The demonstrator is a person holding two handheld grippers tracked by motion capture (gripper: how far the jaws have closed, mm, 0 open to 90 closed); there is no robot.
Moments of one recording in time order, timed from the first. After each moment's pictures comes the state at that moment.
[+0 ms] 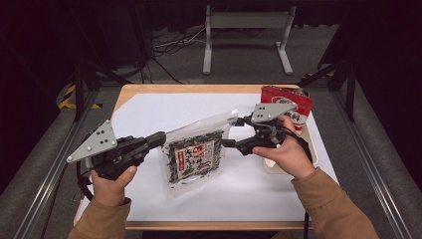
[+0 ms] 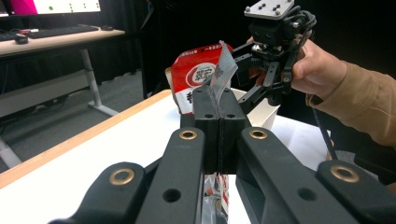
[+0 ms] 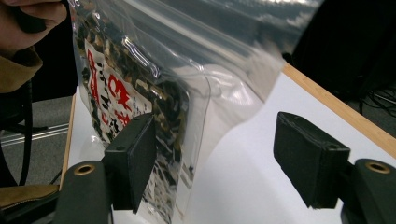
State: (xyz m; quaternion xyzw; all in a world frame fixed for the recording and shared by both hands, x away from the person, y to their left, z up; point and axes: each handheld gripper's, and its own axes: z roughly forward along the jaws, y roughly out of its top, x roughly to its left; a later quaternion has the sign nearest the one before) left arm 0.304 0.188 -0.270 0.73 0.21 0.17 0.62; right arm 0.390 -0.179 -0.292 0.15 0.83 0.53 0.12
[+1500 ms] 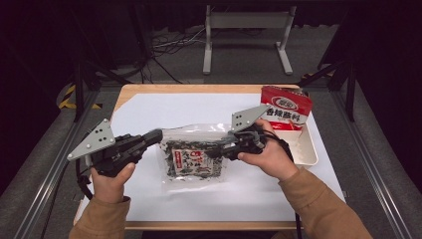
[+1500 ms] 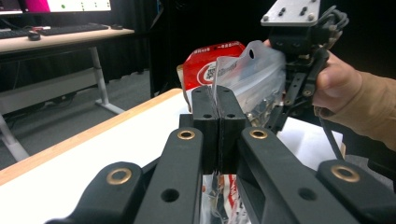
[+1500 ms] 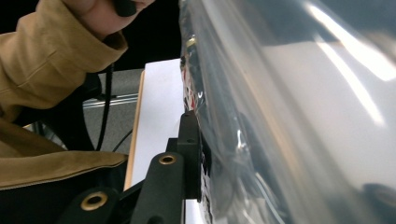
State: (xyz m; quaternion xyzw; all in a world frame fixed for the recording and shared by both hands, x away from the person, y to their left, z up) left arm 0.312 0.195 -0.280 0.73 0.22 0.18 0.63; right arm 0.382 -0.141 -0.294 0.07 0.87 0.49 0.00
